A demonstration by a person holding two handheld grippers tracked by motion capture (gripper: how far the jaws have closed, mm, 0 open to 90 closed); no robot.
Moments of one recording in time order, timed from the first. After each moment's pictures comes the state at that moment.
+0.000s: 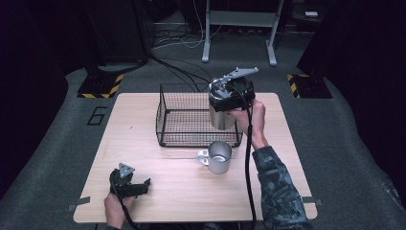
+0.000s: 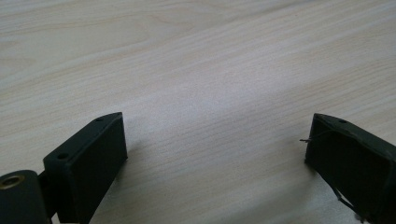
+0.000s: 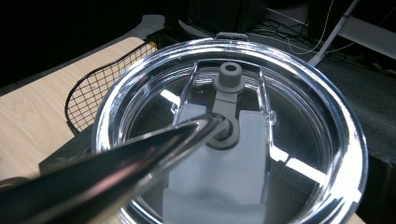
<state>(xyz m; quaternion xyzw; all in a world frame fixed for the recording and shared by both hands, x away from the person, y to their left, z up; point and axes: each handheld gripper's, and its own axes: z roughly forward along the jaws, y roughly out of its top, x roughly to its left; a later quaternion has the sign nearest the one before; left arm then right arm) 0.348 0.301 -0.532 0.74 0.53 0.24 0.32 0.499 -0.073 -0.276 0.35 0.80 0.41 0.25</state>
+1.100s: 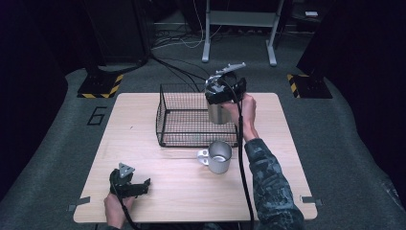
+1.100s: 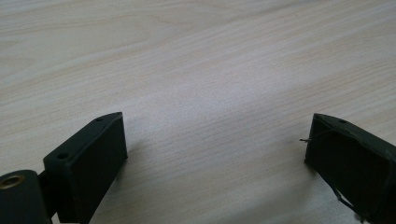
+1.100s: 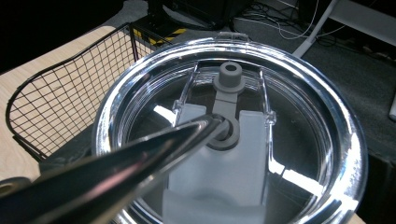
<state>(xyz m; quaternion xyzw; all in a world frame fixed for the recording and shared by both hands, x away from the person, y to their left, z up) 0.348 0.302 -0.532 0.75 0.53 0.23 0.32 0.547 -0.055 -0.298 0.39 0.80 0.38 0.25</state>
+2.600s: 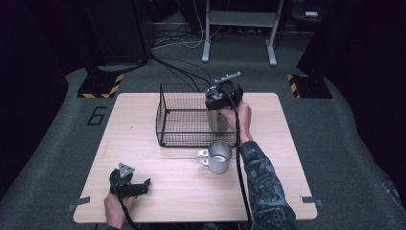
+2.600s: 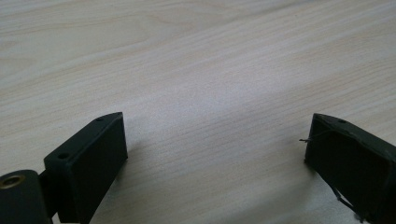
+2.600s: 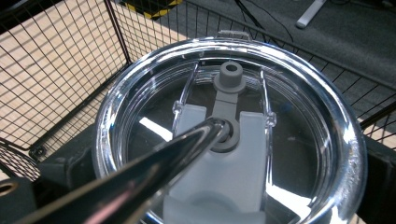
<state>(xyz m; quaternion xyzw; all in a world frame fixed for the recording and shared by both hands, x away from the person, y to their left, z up) 0.348 0.302 -0.531 0.75 0.53 0.23 0.32 0.575 -0.054 -0.353 0.43 0.80 0.35 0.22</state>
